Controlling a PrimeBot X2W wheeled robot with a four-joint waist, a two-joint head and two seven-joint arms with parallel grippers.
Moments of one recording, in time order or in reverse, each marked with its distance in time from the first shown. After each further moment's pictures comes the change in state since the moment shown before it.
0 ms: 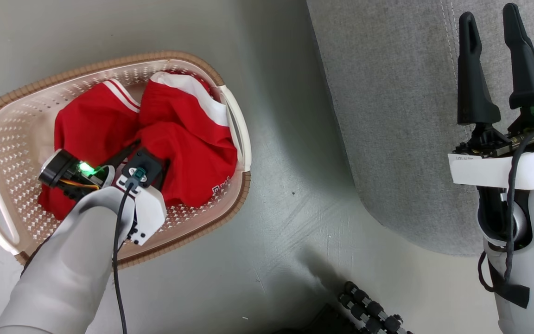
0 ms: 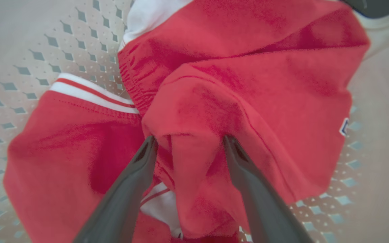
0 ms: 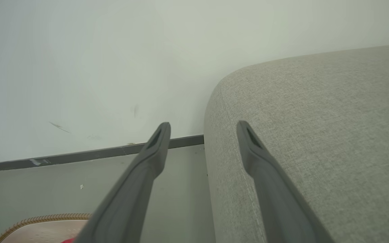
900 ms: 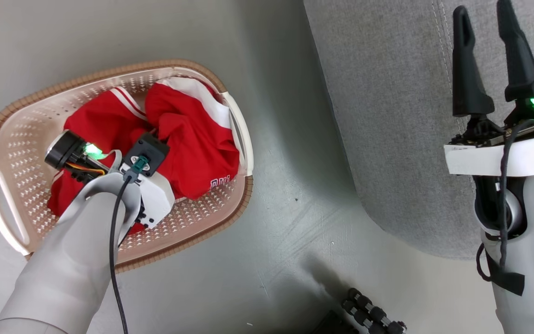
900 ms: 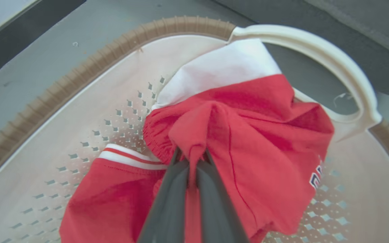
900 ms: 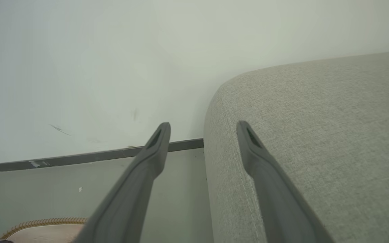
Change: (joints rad) left arm -0.027 -0.010 0.001 -0.042 -0.011 -0.013 -0.081; right arm -0.041 0.000 0.000 0.057 -0.009 0.000 0.000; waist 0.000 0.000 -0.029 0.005
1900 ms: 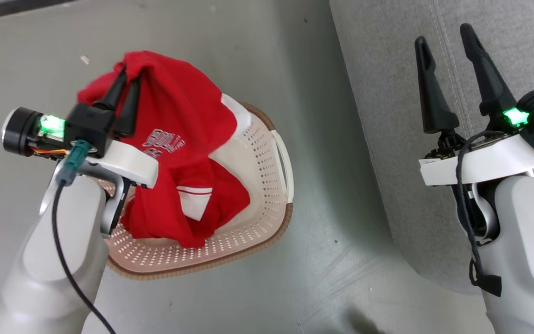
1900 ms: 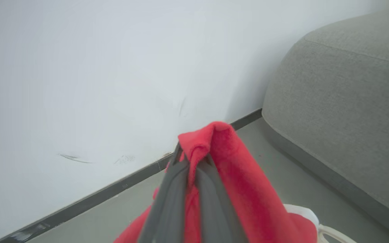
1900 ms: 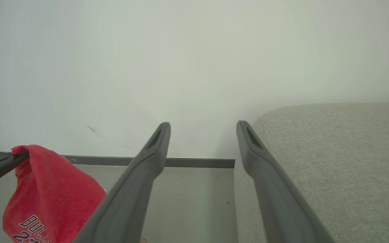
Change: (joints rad) left arm 0.133 0.035 0.212 -0.491 -0.166 0.117 -0.035; right arm 0.001 -0.003 0.043 0.110 -0.162 0.000 -0.002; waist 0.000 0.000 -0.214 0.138
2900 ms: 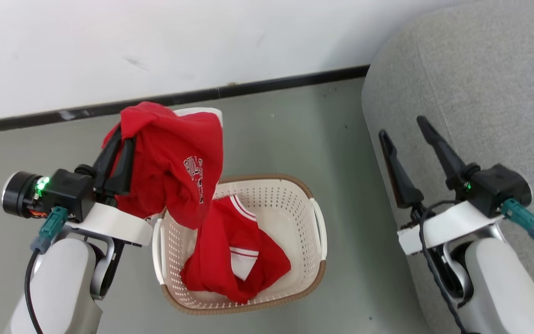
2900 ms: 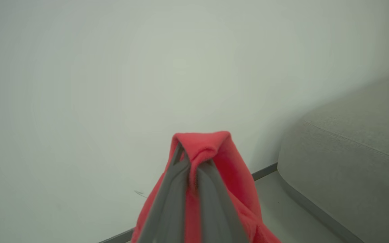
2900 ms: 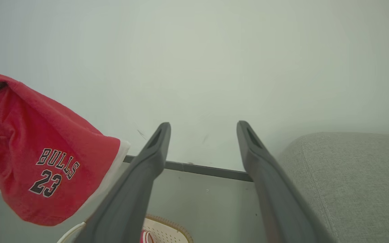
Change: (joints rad) left arm 0.264 0.037 0.061 -0.223 -0.112 -0.042 -0.002; right arm 0.184 -0.006 0.064 0.069 -0.071 0.000 0.000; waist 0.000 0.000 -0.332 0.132
